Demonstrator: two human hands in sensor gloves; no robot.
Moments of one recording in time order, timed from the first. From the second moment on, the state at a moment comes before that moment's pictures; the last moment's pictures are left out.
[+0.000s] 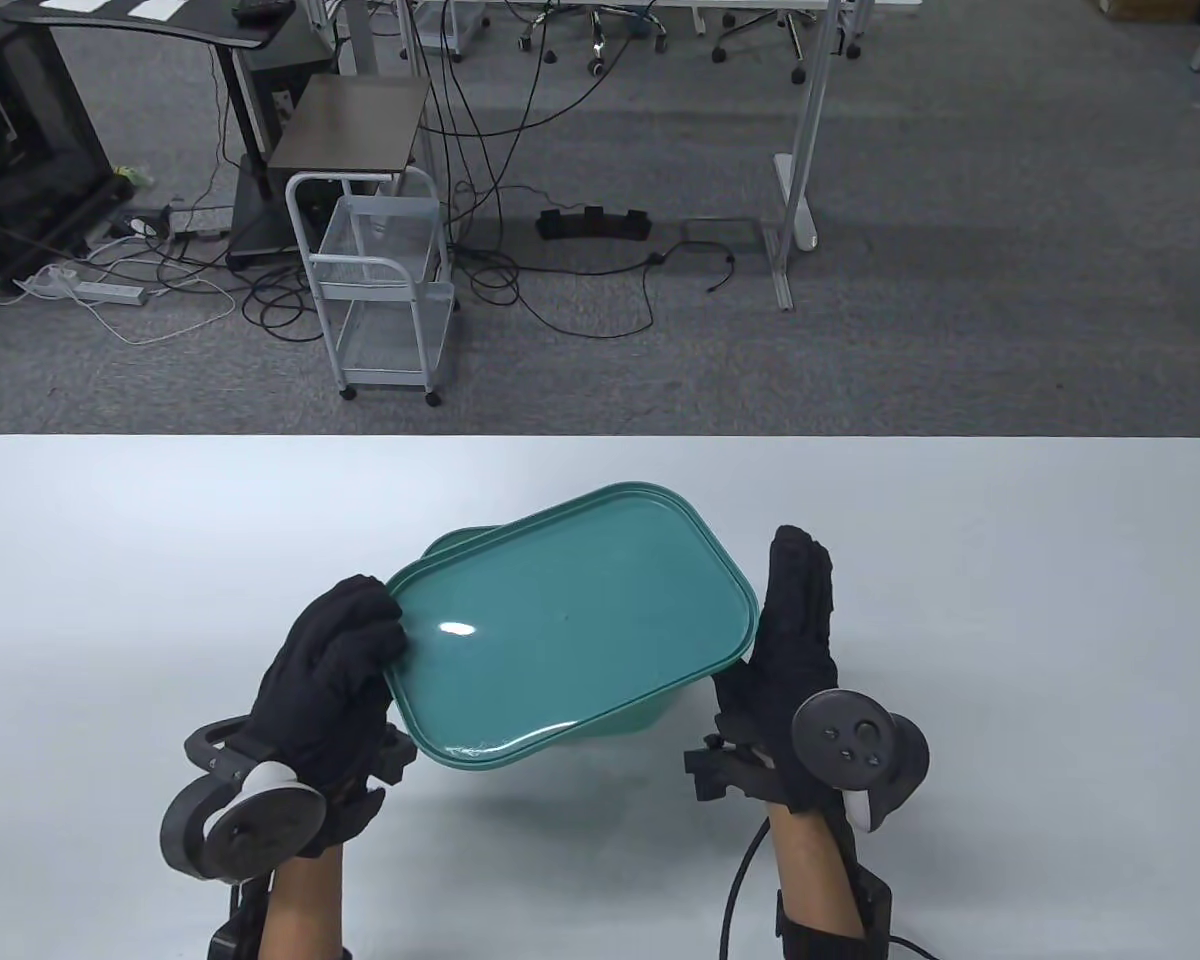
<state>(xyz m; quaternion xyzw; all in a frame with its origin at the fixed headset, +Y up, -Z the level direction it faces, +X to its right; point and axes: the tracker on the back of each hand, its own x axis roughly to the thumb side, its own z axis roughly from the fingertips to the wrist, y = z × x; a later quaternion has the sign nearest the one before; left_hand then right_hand) -0.243 -0.595 -0.266 0.49 -0.14 0.26 0.82 0.143 -0.641 -0.319 0.06 -0.33 0.83 0.44</state>
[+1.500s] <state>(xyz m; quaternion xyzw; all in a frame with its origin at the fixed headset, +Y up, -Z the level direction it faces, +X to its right) -0.275 -0.610 -0.274 0.43 -0.12 0.46 0.77 0.125 -0.612 -0.353 -0.12 -0.09 0.75 0.64</state>
